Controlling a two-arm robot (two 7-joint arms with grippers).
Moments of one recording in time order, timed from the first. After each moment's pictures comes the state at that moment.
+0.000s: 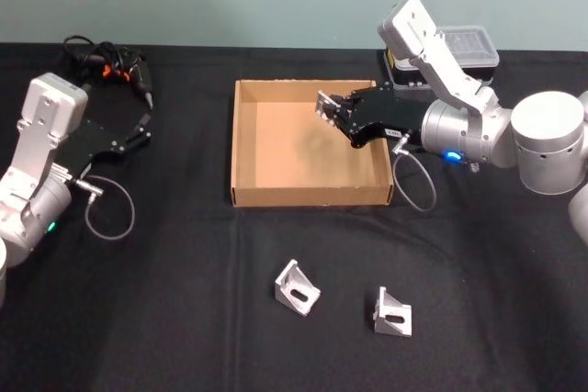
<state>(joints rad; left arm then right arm) -0.20 0.60 0.45 -1.41 -0.25 -0.12 0.03 0.60 0.40 -0.61 -1.22 0.23 0.19 0.56</state>
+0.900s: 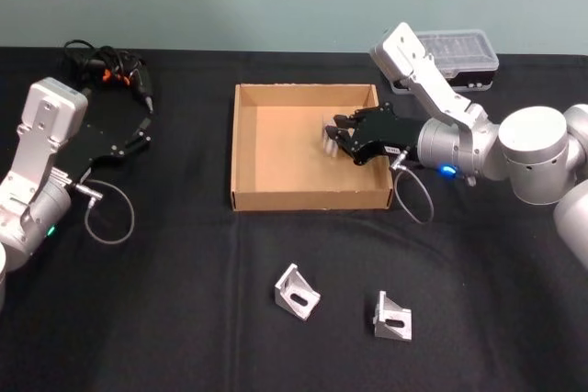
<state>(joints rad) -0.20 0.60 0.45 -1.41 -0.25 -0.12 0.03 0.62 0.35 -0.60 -1.09 0.16 0.16 0.58</state>
